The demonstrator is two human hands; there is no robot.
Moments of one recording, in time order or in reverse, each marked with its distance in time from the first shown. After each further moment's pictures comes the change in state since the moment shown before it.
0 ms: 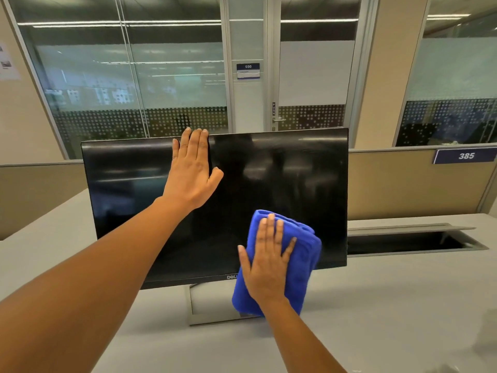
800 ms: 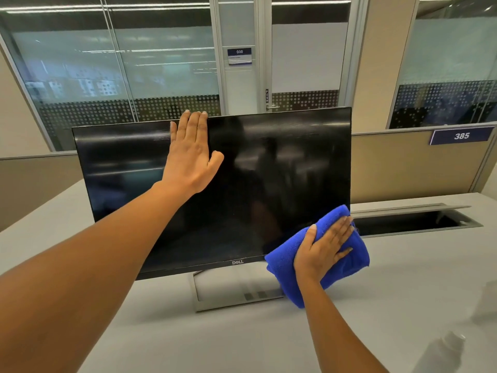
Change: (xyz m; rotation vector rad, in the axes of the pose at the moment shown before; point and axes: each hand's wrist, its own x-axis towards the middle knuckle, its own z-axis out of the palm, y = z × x) left_hand 0.000 -0.002 -0.005 -0.034 -0.004 0.018; right_hand 0.003 0.064 0.003 0.291 0.223 0.661
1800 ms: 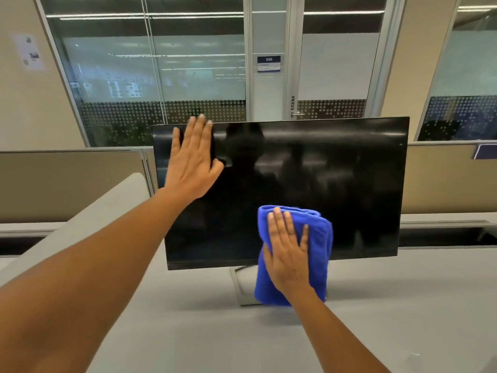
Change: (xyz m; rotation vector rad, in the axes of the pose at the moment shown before) left_hand -0.034 -0.099 -0.030 0.139 0.066 -0.001; right_hand -0.094 -0.079 0.017 -0.343 -0.275 -0.893
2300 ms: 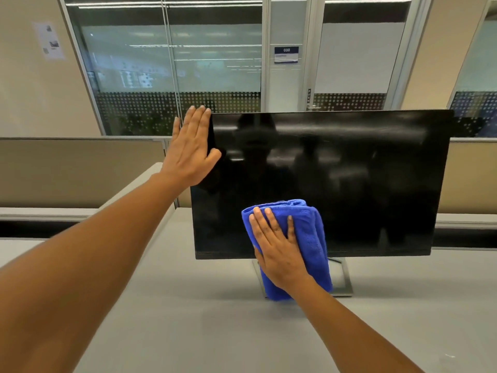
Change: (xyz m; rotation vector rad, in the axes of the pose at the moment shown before) left_hand -0.009 -0.059 -0.017 -0.088 -0.059 -0.024; right_hand 0.008 -0.054 0.011 -0.078 0.007 -0.349
